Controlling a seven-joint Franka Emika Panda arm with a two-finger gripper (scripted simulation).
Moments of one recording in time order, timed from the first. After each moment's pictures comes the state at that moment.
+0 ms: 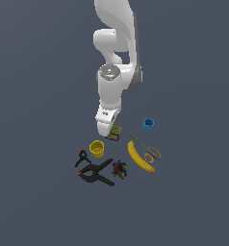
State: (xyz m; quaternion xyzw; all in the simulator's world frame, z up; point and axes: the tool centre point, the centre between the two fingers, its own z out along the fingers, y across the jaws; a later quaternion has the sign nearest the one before) arm -0.081 -0.016 0.109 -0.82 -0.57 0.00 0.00
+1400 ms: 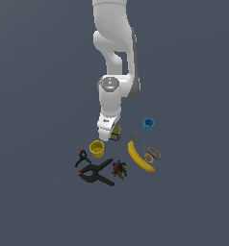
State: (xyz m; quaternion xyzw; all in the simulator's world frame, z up) arm -0.081 -0.016 0.063 -0.82 -0.57 0.00 0.00
